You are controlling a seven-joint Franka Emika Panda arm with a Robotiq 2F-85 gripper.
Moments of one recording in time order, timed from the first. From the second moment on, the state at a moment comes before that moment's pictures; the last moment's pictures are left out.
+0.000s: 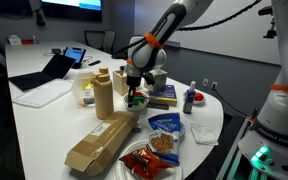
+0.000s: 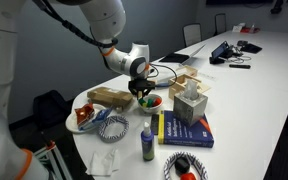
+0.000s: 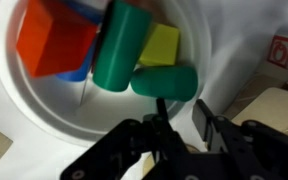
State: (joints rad) arm 0.00 0.46 0.29 -2.17 -0.05 2.69 -0.54
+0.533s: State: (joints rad) arm -0.03 0.47 0.29 -2.16 -0.04 2.69 -0.54
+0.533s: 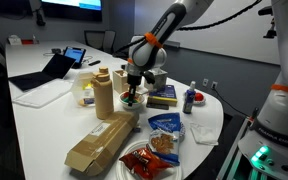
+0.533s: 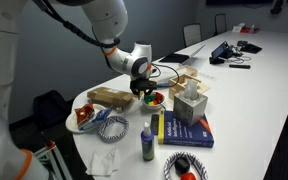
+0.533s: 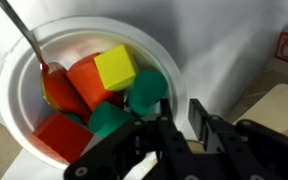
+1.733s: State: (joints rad) arm -0.05 0.48 0.30 -2.16 0.02 2.66 -0.54
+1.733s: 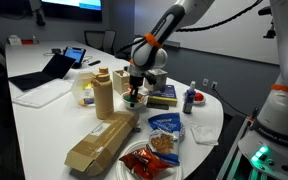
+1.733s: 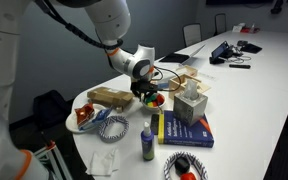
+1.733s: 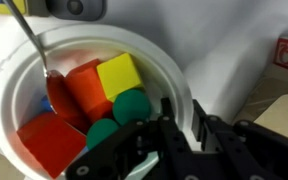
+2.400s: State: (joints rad) arm -0.06 0.44 0.30 -2.20 0.05 2.62 -0.52
